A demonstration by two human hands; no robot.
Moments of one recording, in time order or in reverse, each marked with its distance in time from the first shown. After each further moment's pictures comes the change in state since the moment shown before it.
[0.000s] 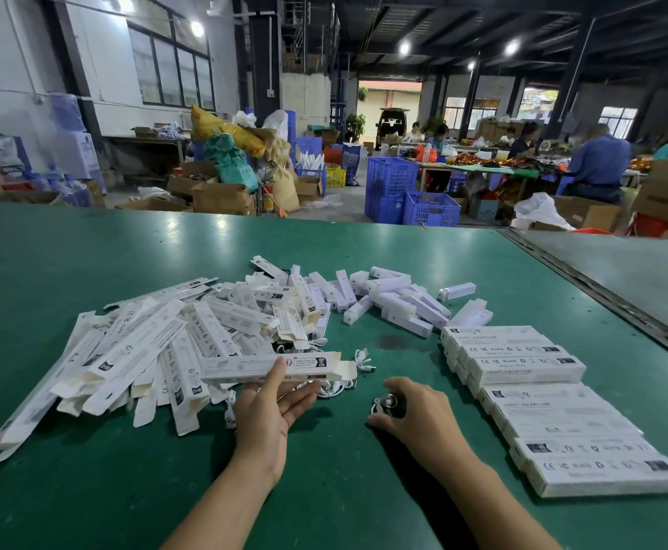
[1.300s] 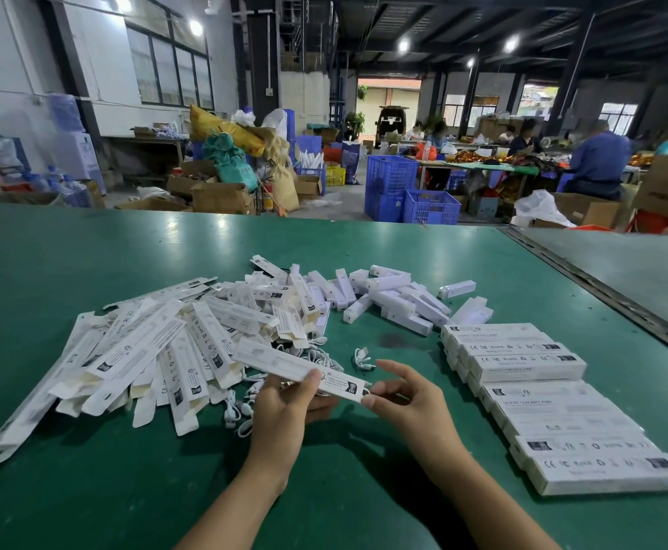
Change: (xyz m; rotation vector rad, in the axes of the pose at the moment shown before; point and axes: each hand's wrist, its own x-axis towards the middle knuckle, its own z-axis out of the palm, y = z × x) left_hand -0.006 -0.016 0.001 0.328 -0.198 0.140; right_hand -0.010 -0.014 0.002 0.942 -0.001 0.019
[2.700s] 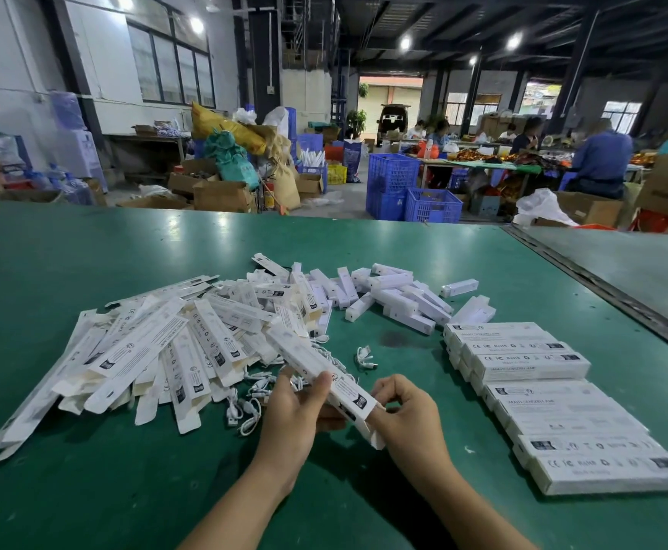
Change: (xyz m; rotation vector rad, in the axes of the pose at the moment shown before) left_hand 0.000 -0.008 0.000 0.082 -0.067 -0.023; right_hand -0.016 -0.010 0.025 -0.233 0.175 -0.049
